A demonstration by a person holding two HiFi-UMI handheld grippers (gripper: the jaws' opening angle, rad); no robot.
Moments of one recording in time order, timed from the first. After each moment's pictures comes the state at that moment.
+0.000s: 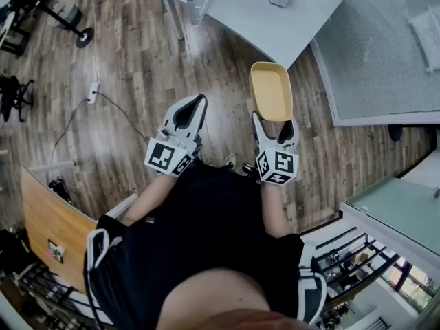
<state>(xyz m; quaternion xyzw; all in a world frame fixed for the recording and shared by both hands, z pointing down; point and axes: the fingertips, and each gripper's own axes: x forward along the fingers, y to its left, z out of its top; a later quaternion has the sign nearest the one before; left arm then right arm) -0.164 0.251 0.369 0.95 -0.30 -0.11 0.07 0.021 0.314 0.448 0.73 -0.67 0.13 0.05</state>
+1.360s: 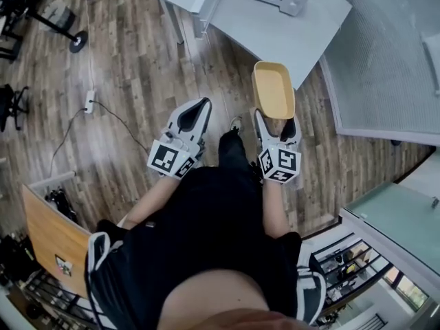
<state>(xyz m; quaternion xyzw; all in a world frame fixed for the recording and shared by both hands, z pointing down) -0.151 0.101 0.422 0.95 -0.28 -0.10 0.10 0.035 0.155 0.496 0.74 -0.66 0.15 0.05</state>
